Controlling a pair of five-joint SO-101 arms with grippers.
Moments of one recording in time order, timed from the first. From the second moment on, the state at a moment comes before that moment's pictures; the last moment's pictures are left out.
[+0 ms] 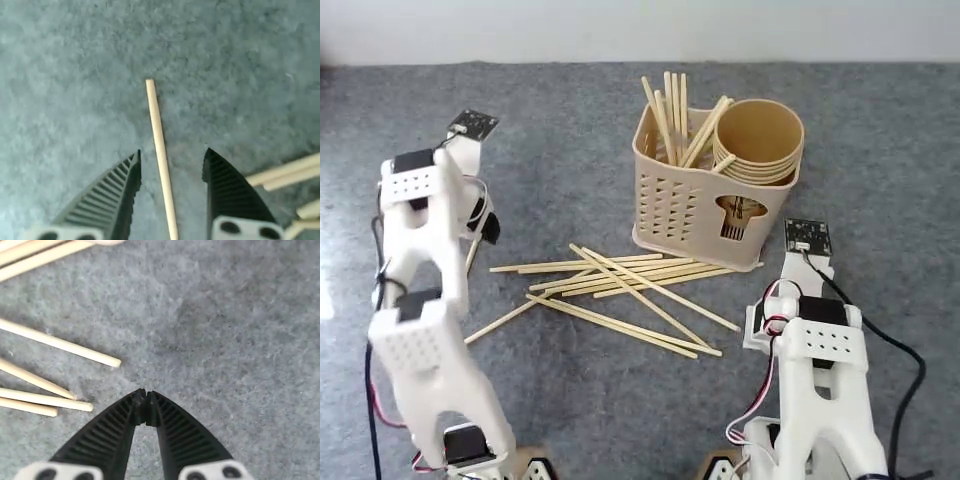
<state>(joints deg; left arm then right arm) -18.0 37.6 -20.4 79.4 -23.8 6.1 -37.1 62.2 61.9 -0.3</state>
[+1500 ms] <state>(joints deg) -13.8 47.8 -75.6 99.6 -18.9 6.0 -37.1 62.2 61.9 -0.3</state>
